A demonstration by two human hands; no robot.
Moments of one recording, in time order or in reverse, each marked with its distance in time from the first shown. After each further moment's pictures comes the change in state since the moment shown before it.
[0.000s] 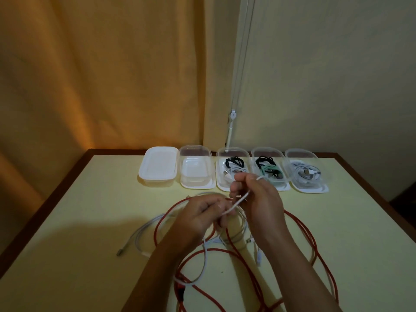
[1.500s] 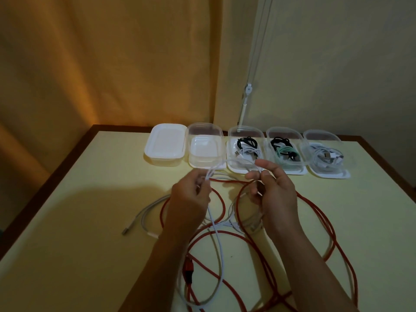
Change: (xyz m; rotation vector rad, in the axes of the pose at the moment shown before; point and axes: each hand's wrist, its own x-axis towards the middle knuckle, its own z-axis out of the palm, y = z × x) left_hand 0.000 -0.047 -0.011 0.349 0.524 -0.053; right_hand 0.012 0.036 -0.015 -0.123 0.134 0.036
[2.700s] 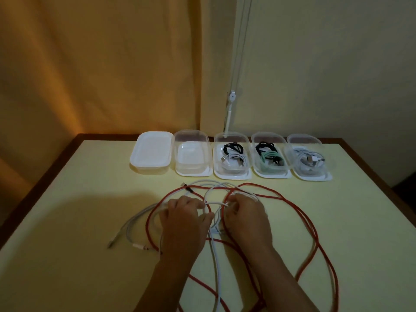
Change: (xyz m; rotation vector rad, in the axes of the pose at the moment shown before) left_hand -0.025 -0.015 0.030 0.659 -0.016 -0.005; right_hand 0.001 0.040 -0.008 -1.130 0.043 -0.191
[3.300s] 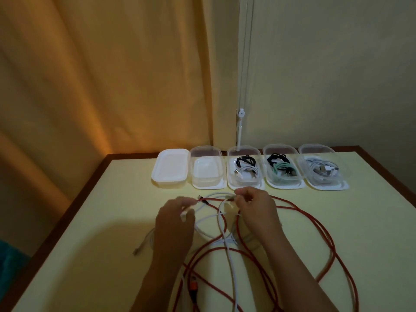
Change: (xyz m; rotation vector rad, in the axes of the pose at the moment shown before) left_hand 0.012 -0.022 -0.053 -0.383 0.164 -0.074; right_hand 0.024 -0.021 -0.019 0.438 -0.076 0.043
